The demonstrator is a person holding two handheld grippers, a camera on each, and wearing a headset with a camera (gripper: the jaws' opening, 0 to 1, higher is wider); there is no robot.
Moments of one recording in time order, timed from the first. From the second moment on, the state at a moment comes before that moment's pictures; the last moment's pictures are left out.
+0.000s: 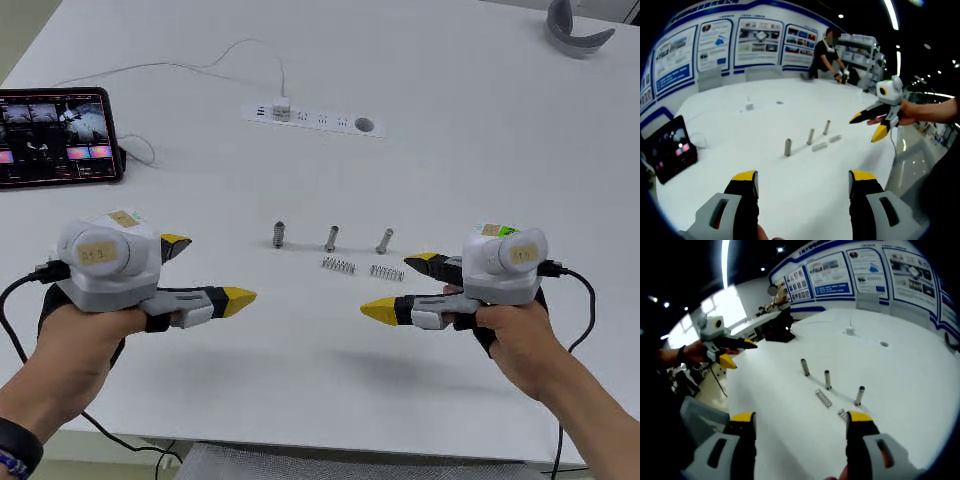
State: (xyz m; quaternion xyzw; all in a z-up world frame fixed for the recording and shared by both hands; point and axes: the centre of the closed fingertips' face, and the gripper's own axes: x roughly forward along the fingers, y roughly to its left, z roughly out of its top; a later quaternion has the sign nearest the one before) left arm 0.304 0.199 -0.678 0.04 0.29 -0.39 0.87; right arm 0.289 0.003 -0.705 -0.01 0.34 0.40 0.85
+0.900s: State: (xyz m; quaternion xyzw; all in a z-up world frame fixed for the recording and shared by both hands) left arm 0.305 0.160 -0.680 0.05 0.30 -0.43 0.85; right arm 0.275 -0.024 -0.709 0.02 0.34 0.36 0.87
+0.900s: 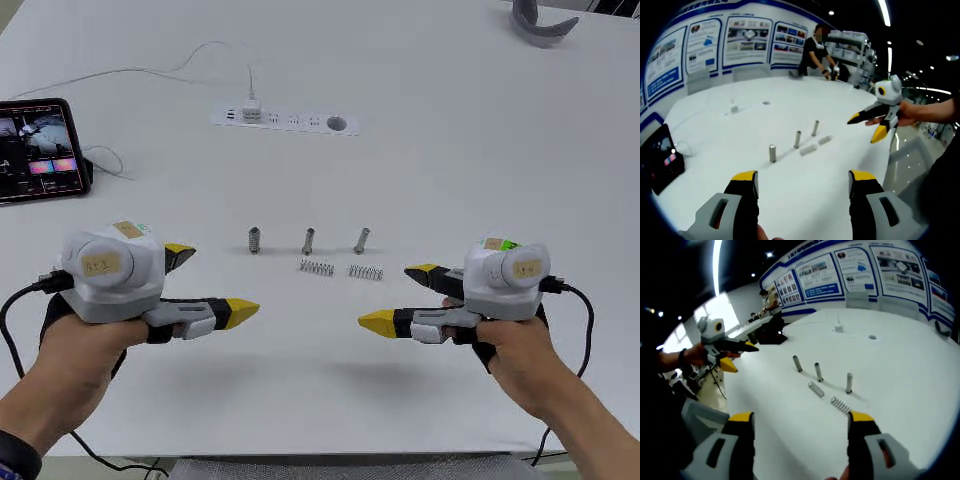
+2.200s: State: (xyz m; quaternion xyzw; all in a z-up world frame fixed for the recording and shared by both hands) left arm 0.312 0.088 -0.706 0.14 0.32 -0.53 0.78; right arm 0.247 -0.033 -0.723 0.04 0.35 0.36 0.87
